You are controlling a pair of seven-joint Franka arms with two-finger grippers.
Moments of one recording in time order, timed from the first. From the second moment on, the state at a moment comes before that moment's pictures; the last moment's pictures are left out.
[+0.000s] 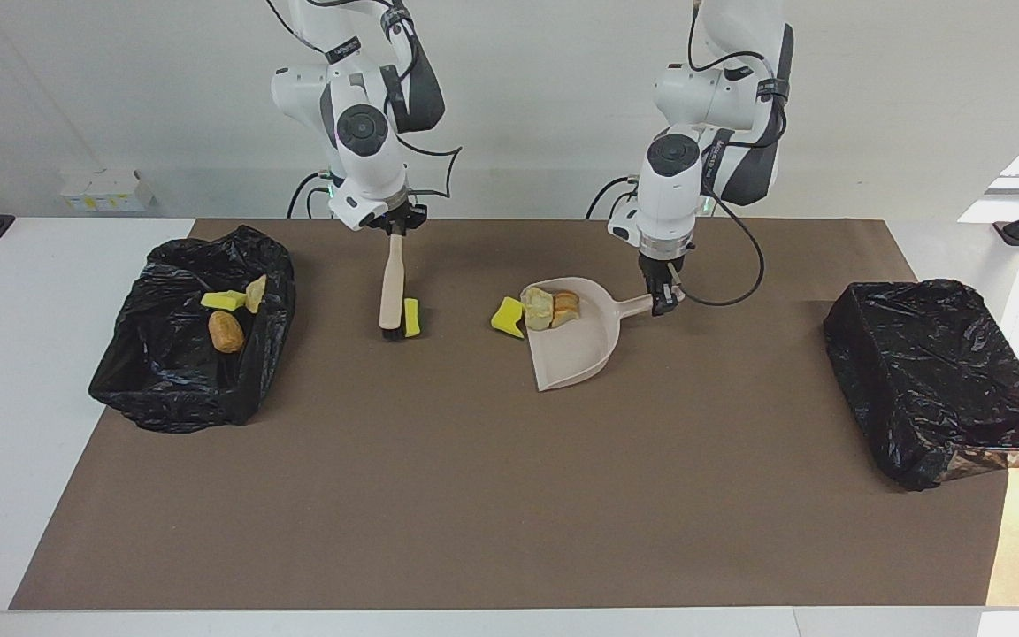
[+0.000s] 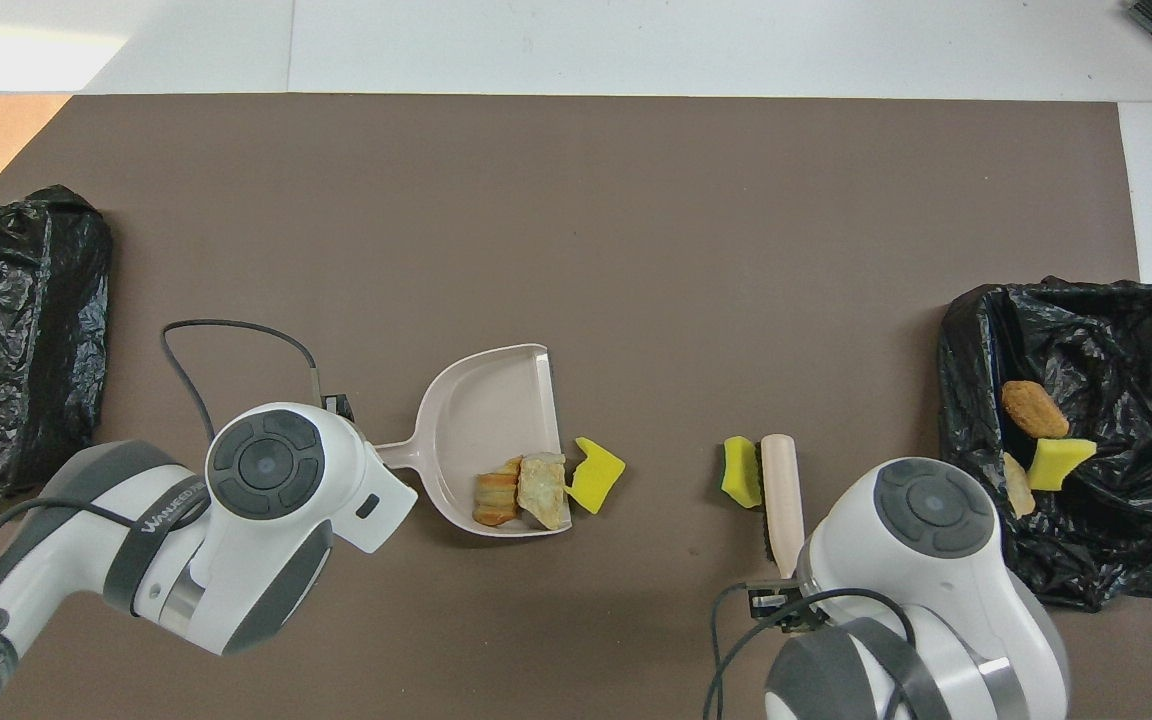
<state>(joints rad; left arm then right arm) -0.46 -0.07 -0.04 -2.34 0.18 2.22 0.92 0.03 -0.35 0.33 -2.53 0.18 1.84 0.24</state>
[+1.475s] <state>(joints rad) -0.50 -0.06 -0.03 -2.38 0.18 2.33 0.83 0.42 -0.05 0.35 -2.32 0.45 2.14 0.40</state>
